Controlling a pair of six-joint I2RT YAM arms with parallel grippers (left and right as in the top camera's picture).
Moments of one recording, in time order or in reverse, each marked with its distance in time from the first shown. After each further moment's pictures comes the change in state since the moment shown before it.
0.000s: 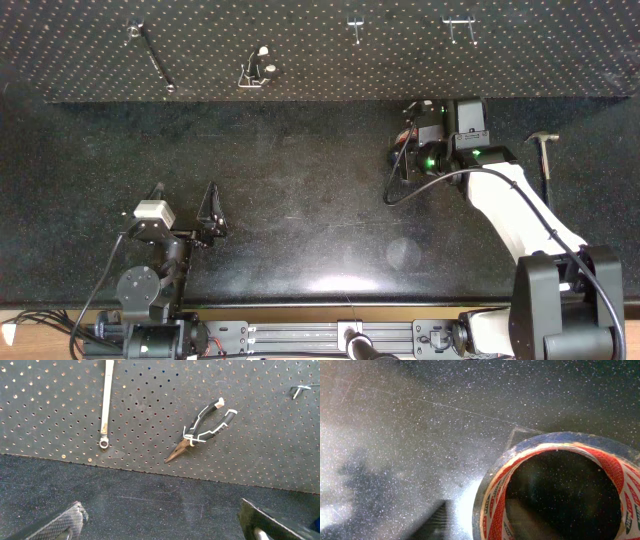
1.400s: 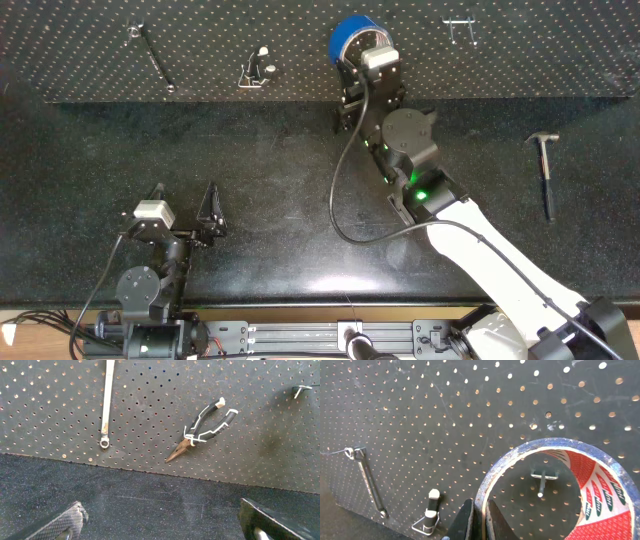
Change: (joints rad) left arm 0.000 0.001 0.000 0.000 -0.003 0.000; right arm 0.434 -0.181 0.003 0.858 0.569 0.163
